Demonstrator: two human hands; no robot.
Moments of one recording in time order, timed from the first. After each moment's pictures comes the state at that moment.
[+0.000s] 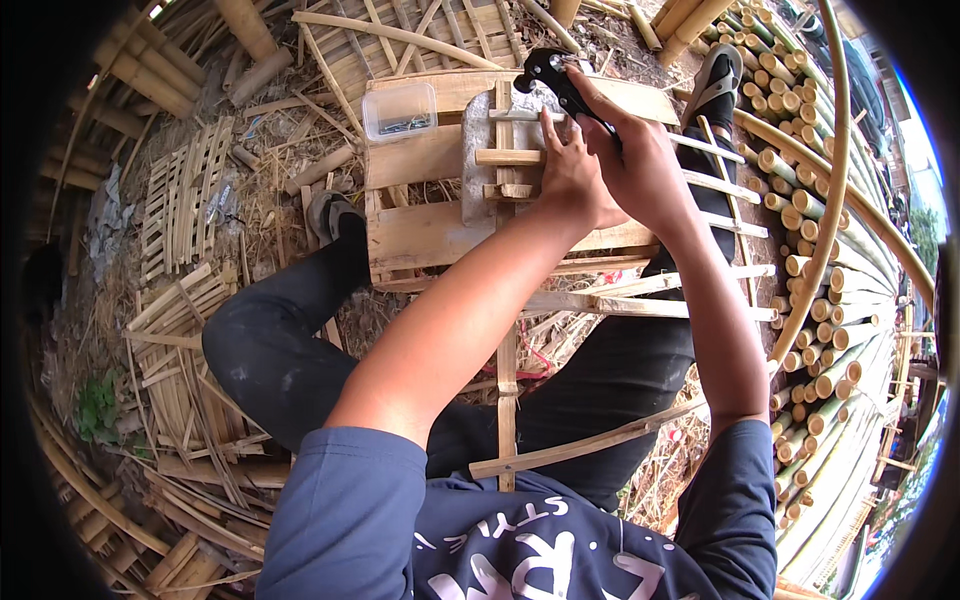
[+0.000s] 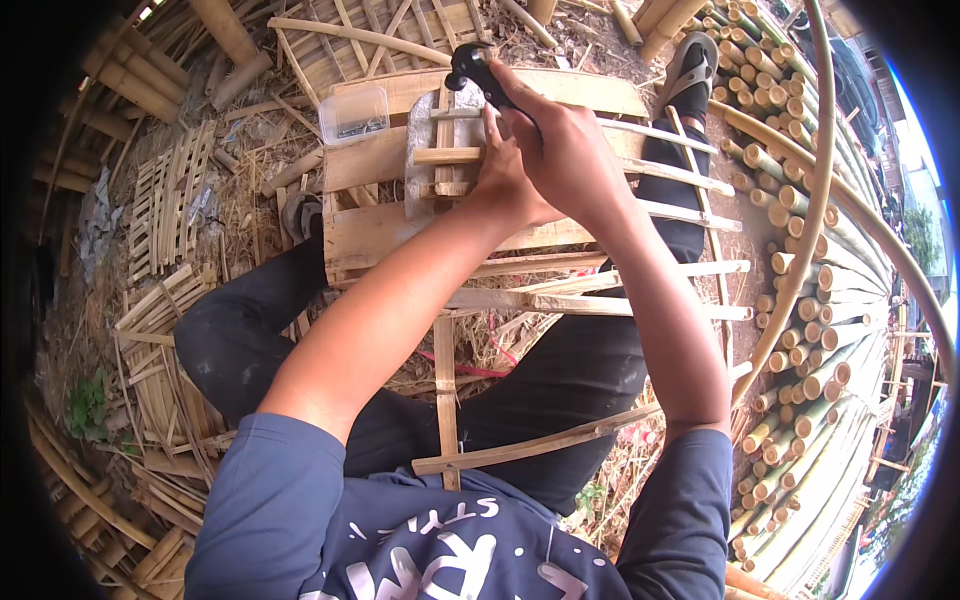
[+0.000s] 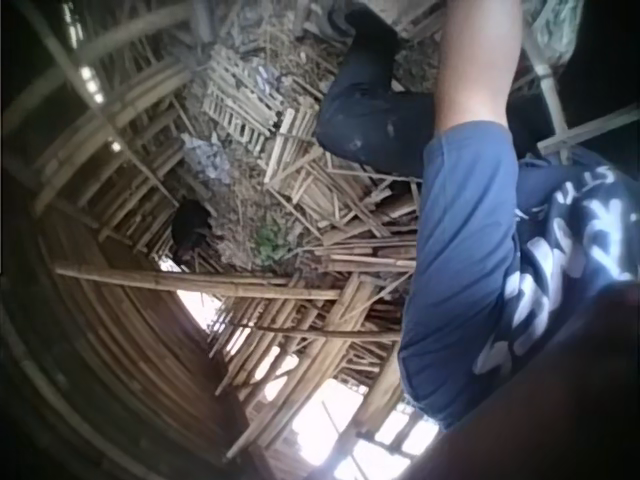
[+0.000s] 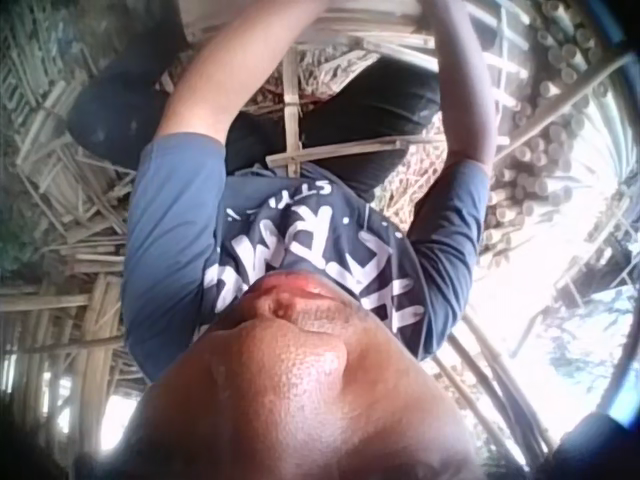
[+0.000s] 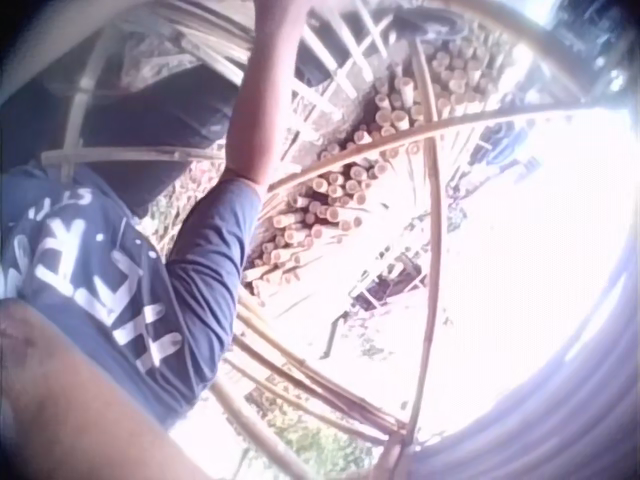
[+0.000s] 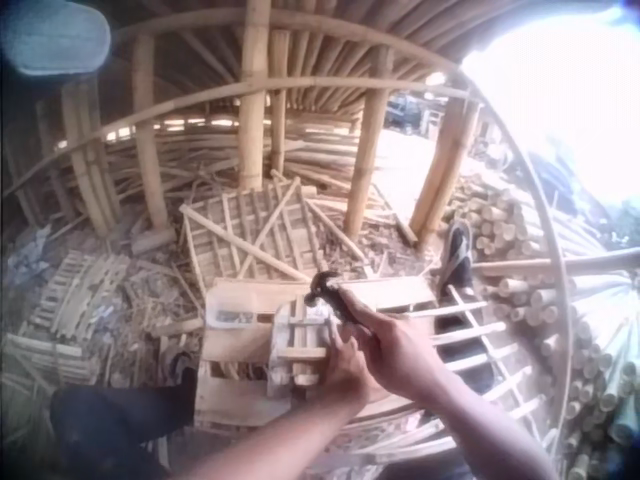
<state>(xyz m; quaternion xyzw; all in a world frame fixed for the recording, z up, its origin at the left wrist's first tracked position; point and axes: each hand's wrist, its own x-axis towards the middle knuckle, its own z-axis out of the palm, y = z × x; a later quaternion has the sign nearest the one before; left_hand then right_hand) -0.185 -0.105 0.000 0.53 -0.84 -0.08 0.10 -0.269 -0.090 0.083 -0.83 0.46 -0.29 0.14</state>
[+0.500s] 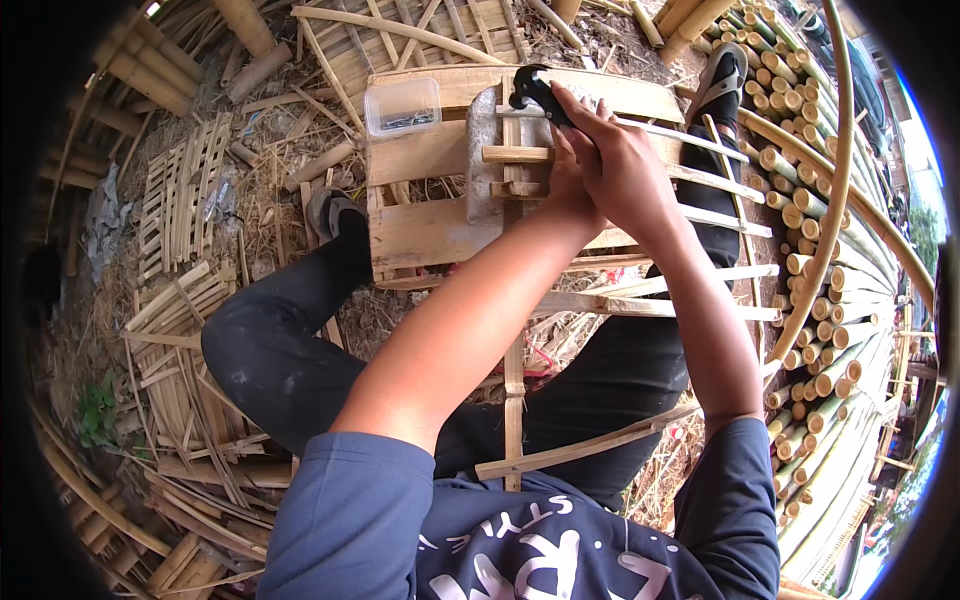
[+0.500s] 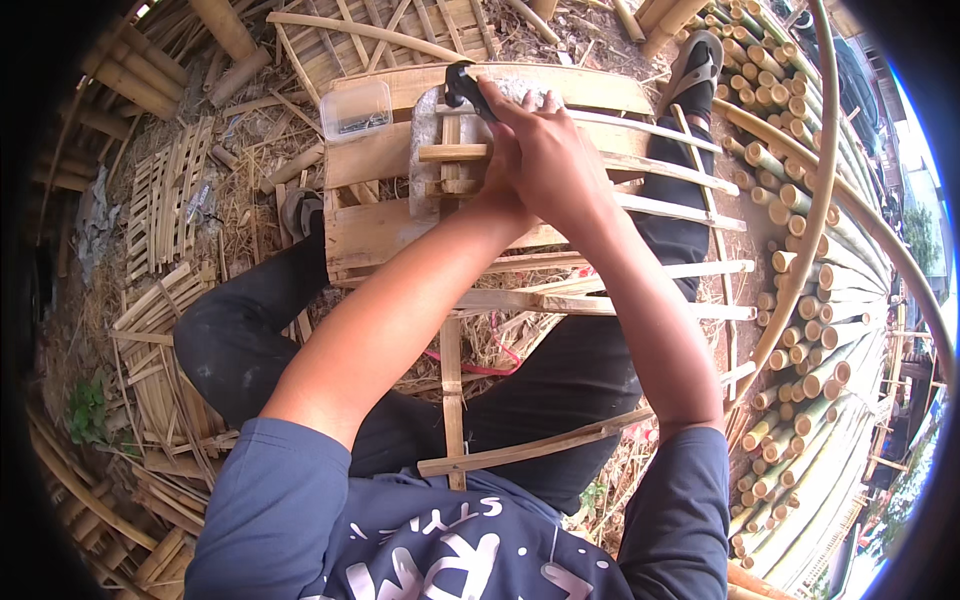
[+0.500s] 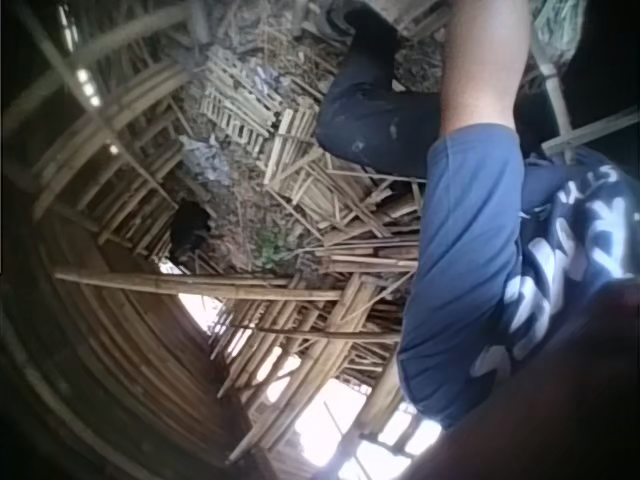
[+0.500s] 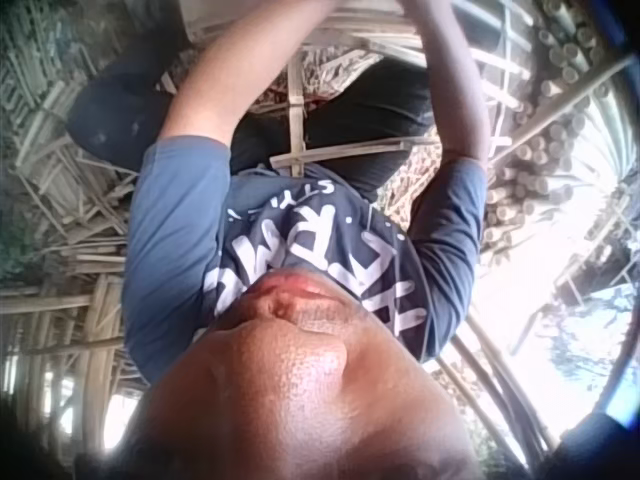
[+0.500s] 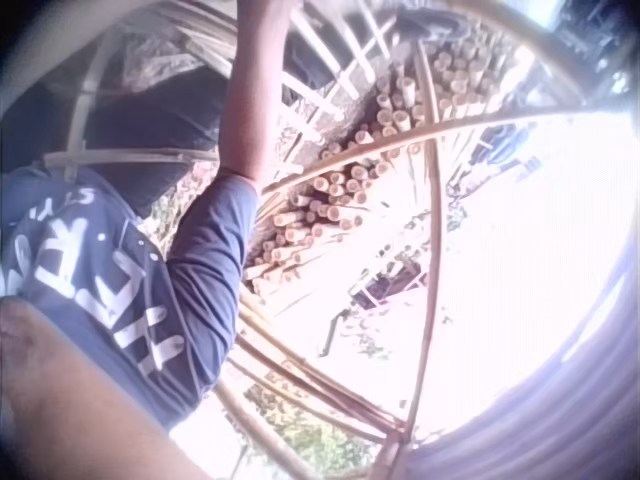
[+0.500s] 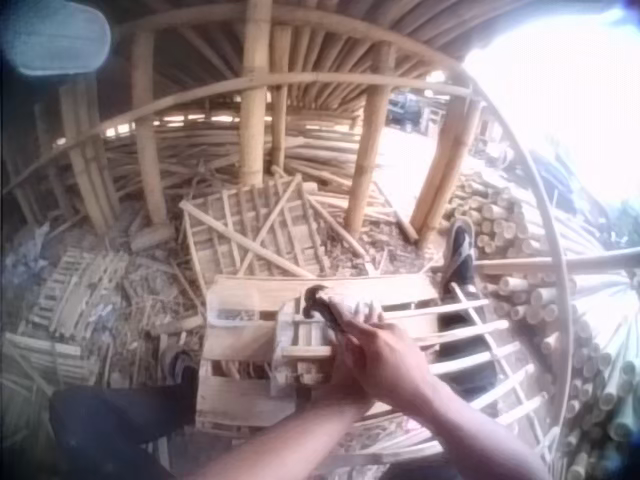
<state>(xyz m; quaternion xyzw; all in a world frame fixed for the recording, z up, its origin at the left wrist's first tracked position) -0.205 -0.115 -0.039 0.57 -0.81 0.07 0.11 -0.252 -0.091 0.056 -0.86 0.46 -0.24 0.03</state>
